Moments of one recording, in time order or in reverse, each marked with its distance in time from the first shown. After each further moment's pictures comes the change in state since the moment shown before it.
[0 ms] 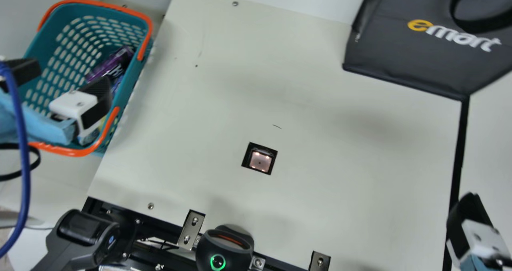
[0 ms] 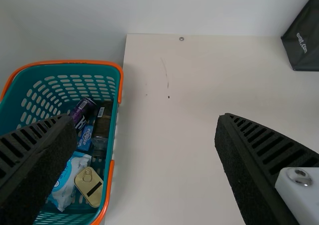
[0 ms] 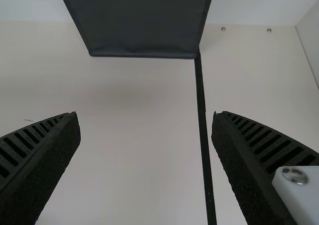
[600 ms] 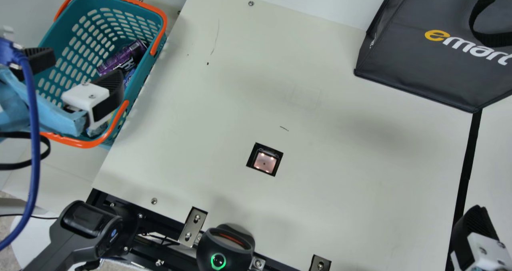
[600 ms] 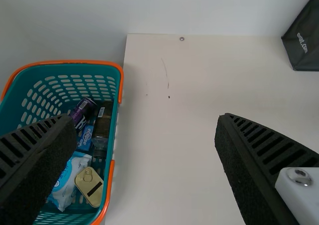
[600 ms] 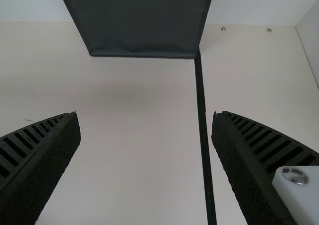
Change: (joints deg) left arm 0.0 0.0 0.0 0.0 0.0 0.0; right arm 0.0 0.0 0.0 0.0 0.0 0.0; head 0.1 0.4
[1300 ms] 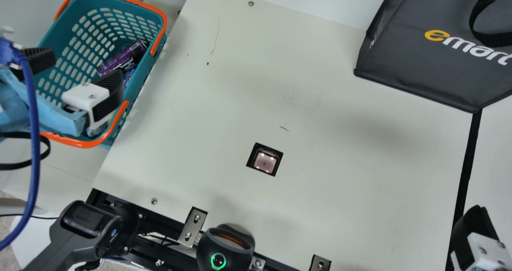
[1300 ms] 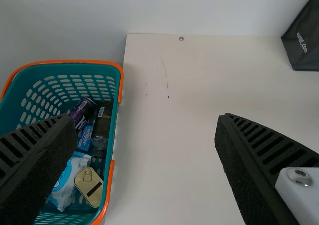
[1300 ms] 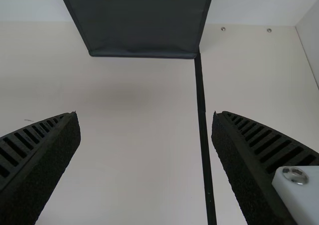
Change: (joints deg) left arm 0.0 0.0 0.0 0.0 0.0 0.0; right arm 0.0 0.0 0.0 0.0 0.0 0.0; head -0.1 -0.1
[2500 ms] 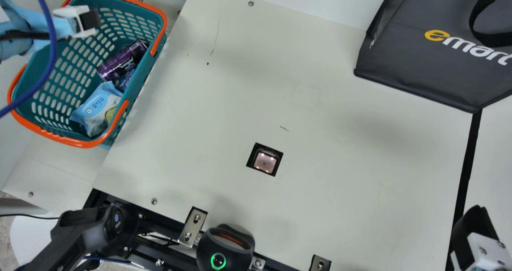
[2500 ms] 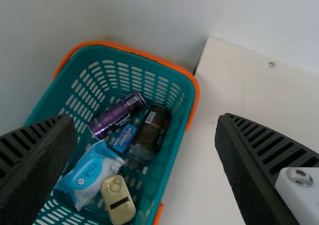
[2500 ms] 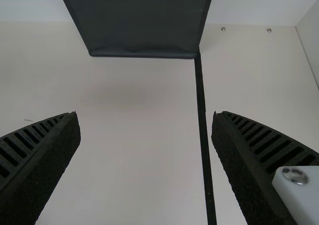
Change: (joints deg) left arm 31.2 22.5 -0.5 -12.6 -13.9 13.1; right arm 0.0 0.0 0.0 0.0 0.0 0.0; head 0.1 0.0
